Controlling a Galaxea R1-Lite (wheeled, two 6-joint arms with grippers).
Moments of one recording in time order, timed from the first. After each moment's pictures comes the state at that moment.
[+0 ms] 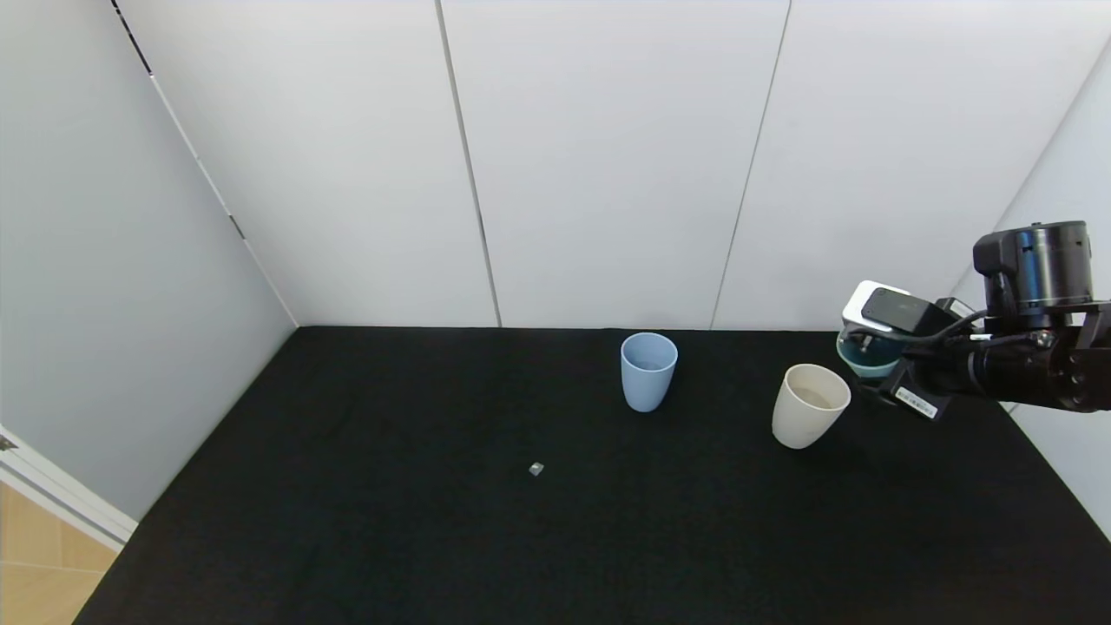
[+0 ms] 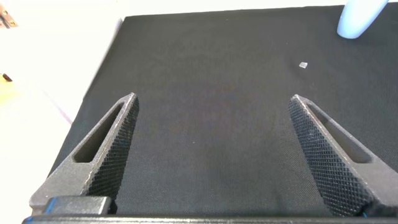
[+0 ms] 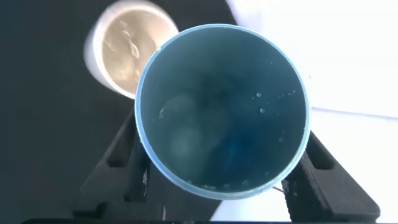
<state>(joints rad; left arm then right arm) 0.00 0.00 0.00 -0.01 0.00 0.04 0.13 1.74 -1.05 -0.15 -0.11 -0.89</state>
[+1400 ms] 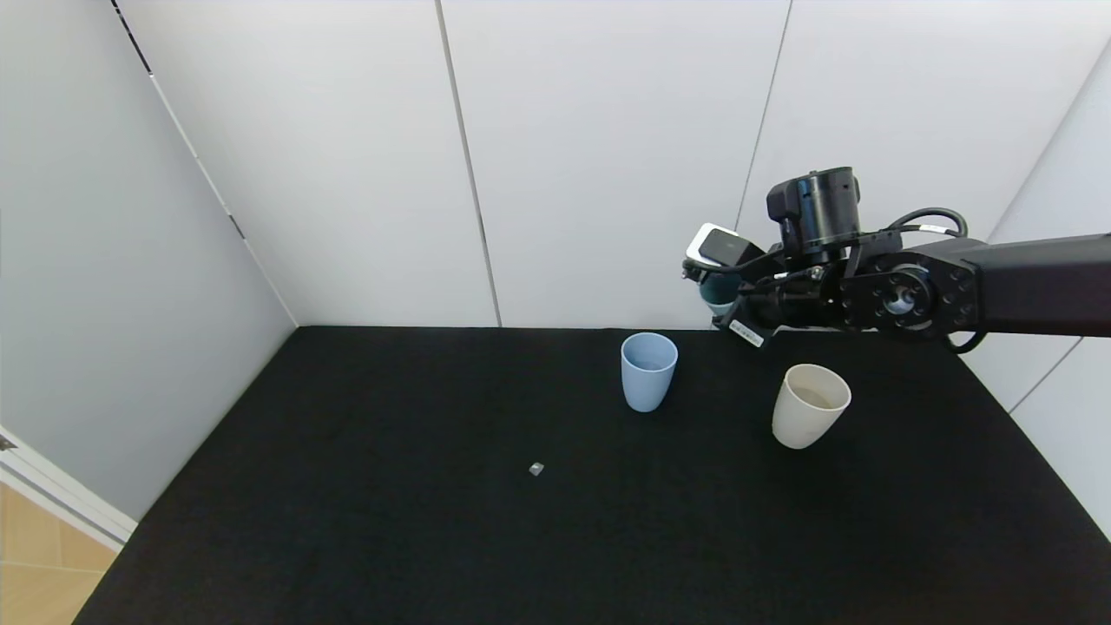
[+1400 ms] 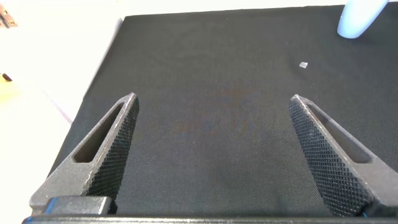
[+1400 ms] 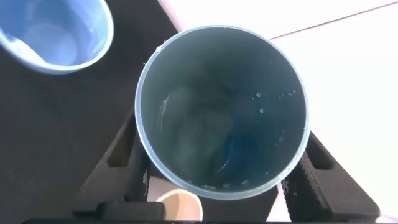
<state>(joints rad) 0.00 0.00 0.00 -0.01 0.00 0.04 0.40 2.10 -1.66 0.02 -0.25 -0.76</state>
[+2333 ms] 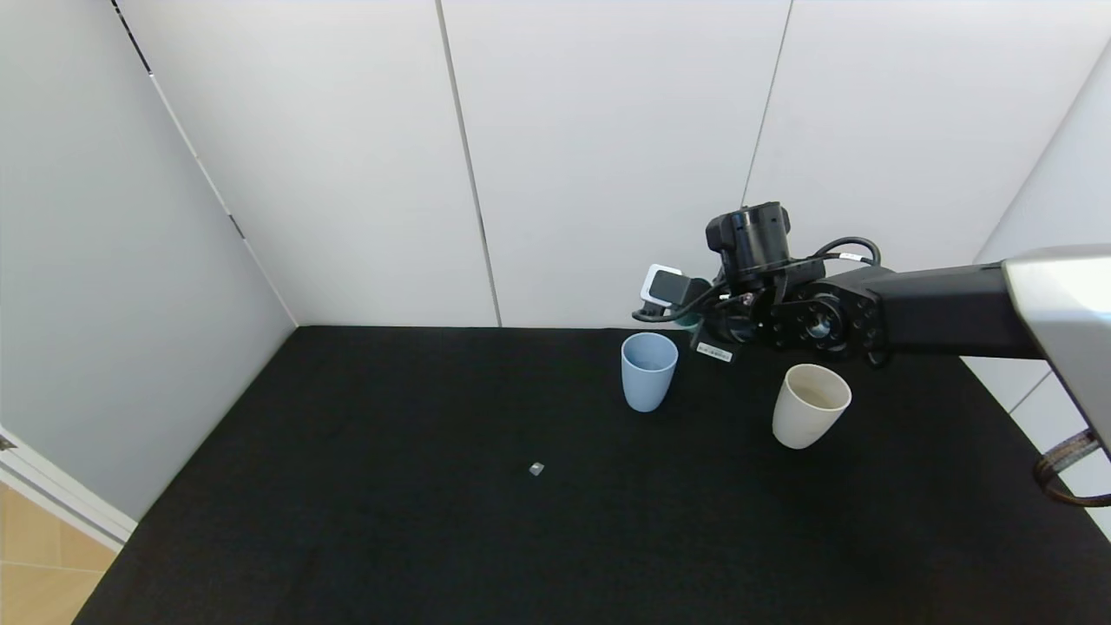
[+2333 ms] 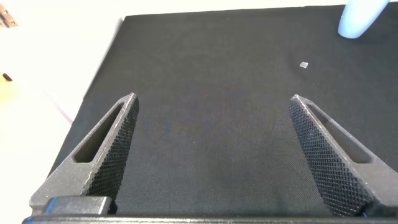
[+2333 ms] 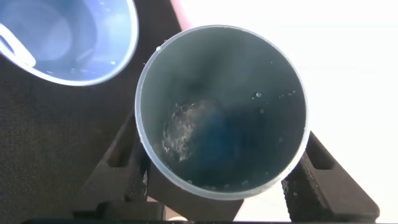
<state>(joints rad) 0.00 0.00 0.00 -0.01 0.00 0.04 0.46 2.23 -1.77 0.01 -0.37 -0.97</state>
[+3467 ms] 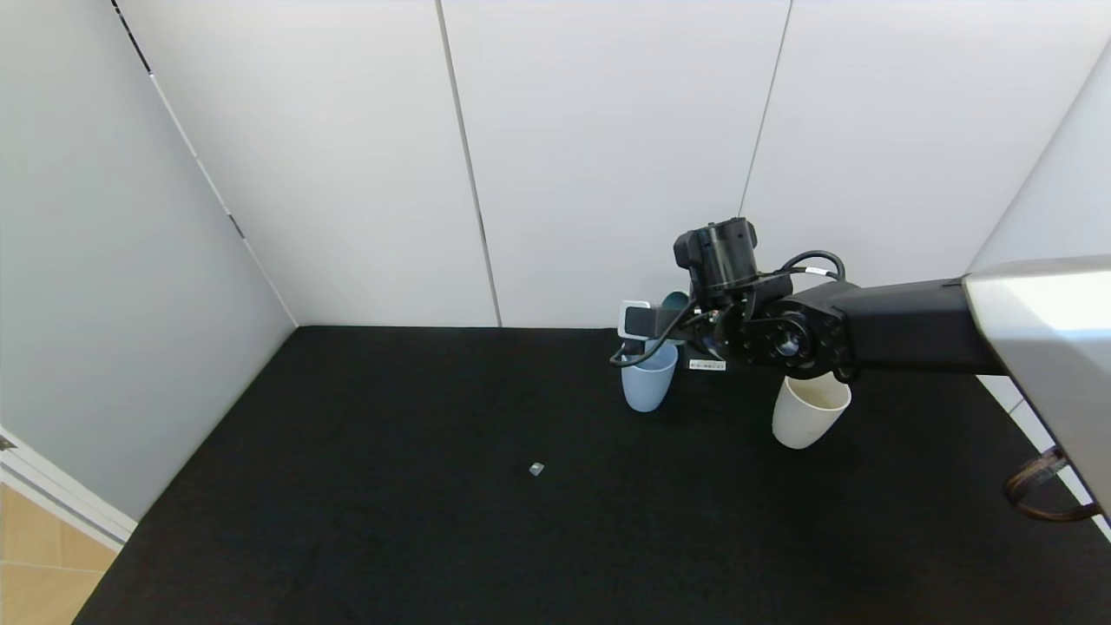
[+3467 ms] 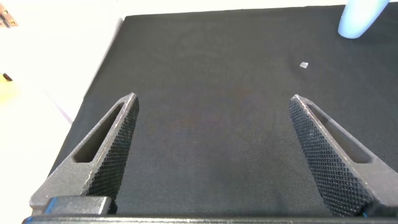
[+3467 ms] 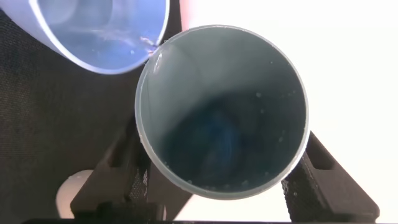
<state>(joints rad) 0.00 0.00 0.00 -0.01 0.00 0.04 0.52 2.26 -1.78 0.00 -0.49 -1.23</state>
